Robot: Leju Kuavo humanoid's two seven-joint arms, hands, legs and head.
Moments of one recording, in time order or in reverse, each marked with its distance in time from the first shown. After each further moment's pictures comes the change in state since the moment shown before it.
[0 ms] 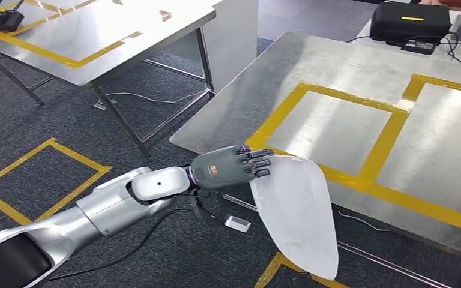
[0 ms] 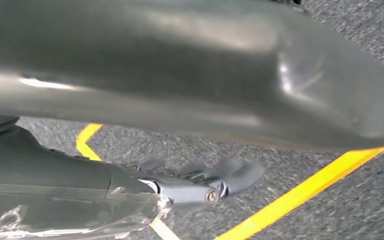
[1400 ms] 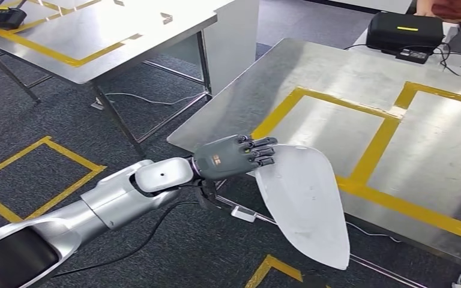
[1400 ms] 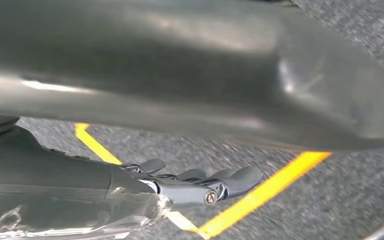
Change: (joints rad) left arm -0.026 -0.019 0.050 0.017 0.028 -0.014 0.001; right arm -0.023 -0.010 -0.001 -0.001 -0.005 0.004 0.018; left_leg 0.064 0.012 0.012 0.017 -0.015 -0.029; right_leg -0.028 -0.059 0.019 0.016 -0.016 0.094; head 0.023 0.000
